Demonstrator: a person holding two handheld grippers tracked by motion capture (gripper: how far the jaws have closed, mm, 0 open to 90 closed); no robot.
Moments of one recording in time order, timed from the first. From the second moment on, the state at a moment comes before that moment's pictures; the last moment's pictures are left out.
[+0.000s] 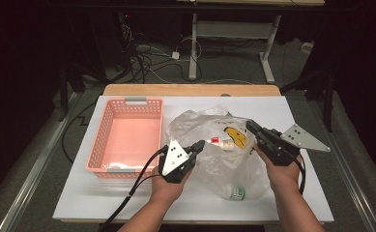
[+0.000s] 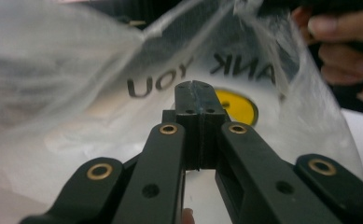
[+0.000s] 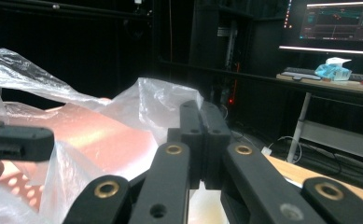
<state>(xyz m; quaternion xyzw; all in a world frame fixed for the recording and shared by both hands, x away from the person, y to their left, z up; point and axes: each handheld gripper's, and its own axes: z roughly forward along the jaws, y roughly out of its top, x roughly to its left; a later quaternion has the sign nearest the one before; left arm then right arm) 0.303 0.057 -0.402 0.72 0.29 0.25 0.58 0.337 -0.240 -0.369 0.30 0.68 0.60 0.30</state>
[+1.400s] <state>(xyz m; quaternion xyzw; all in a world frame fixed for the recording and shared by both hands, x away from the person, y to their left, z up) 0.311 0.053 -0.317 0.66 0.24 0.31 0.64 0.346 -0.235 -0.331 0.30 0.62 0.65 0.32</state>
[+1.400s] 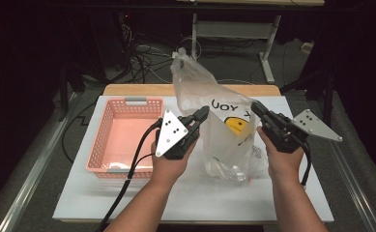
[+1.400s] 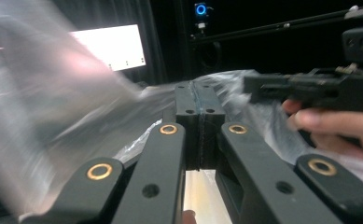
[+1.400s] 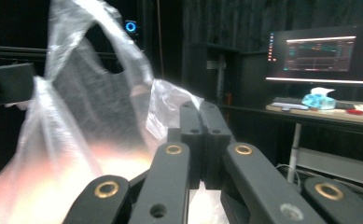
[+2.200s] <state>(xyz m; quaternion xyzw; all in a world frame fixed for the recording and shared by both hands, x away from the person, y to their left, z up) 0.360 0.038 -0.326 0.67 0.28 0.27 0.63 0.349 -0.213 -0.287 0.26 0.59 0.68 0.34</state>
